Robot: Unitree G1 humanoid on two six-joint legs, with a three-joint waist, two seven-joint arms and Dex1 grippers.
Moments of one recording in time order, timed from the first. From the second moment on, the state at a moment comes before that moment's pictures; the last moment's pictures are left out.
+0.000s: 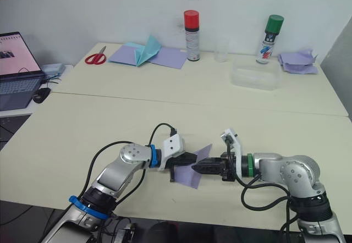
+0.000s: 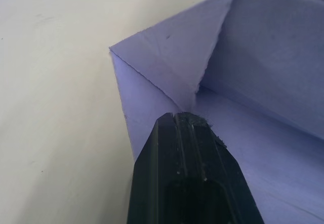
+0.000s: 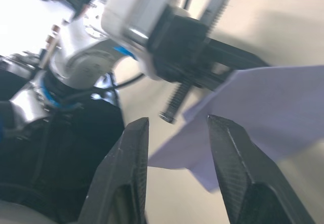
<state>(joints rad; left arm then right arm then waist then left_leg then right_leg) -0.41 0.44 -0.37 0.05 -0.07 0.30 -1.00 -0.33 -0.55 0.03 -0.32 1.10 1.26 0.53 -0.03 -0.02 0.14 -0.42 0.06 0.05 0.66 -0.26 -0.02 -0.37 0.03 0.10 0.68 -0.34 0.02</state>
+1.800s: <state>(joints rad) -0.44 0.48 -0.34 -0.03 -0.14 0.46 -0.98 -0.30 -0.43 0.29 -0.24 0.57 0.94 0.65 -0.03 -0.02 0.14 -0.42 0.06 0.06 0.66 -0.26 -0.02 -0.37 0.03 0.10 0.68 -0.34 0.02</state>
